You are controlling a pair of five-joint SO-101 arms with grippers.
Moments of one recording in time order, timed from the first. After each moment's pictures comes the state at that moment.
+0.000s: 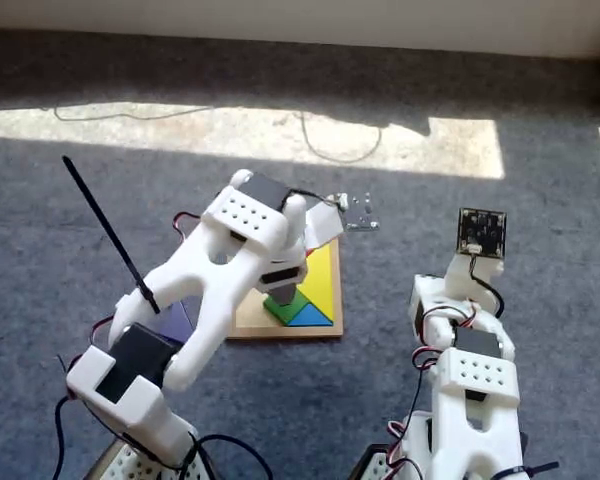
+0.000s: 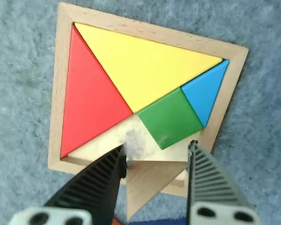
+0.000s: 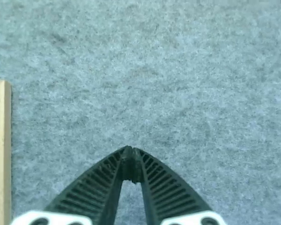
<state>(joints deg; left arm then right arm) 23.3 7.5 10.4 77.3 -41.3 4.4 -49.6 76.4 29.1 5.8</state>
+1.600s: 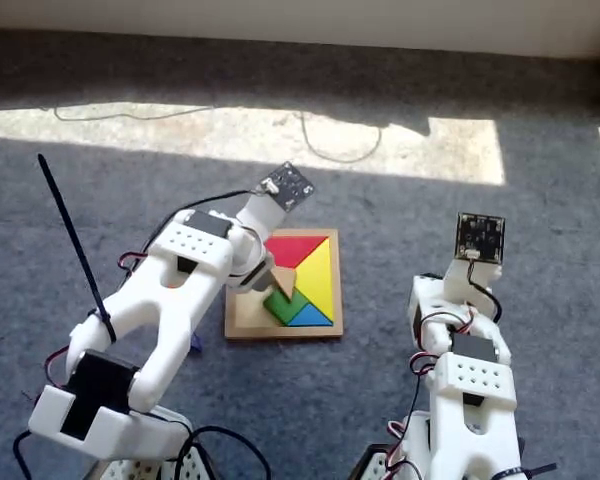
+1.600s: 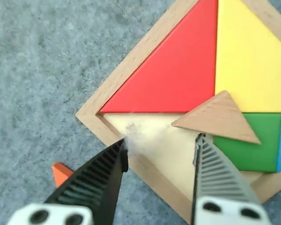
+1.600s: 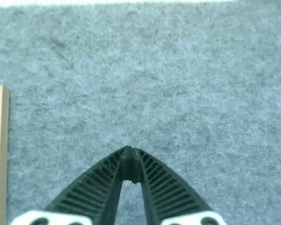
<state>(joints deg) 12.5 -3.5 35.0 50.0 -20.8 4.4 -49.6 79.7 23.3 5.8</state>
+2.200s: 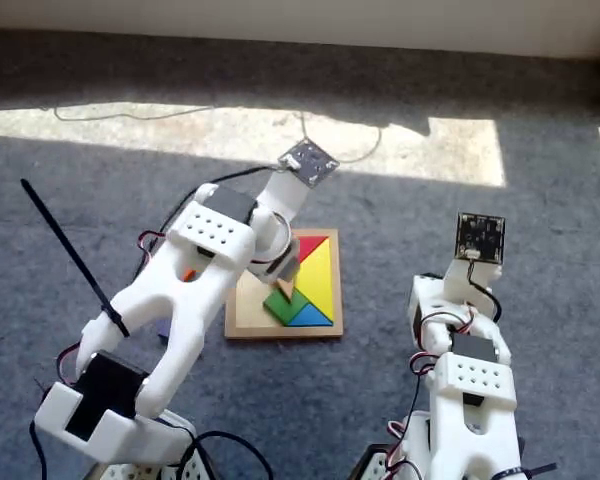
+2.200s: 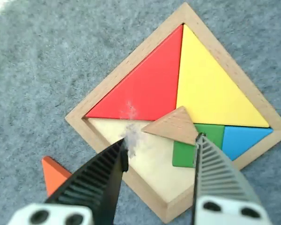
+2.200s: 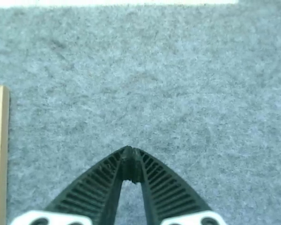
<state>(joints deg) 19.2 -2.9 23.9 62.5 -9.6 4.4 -49.6 79.7 23.2 5.8</state>
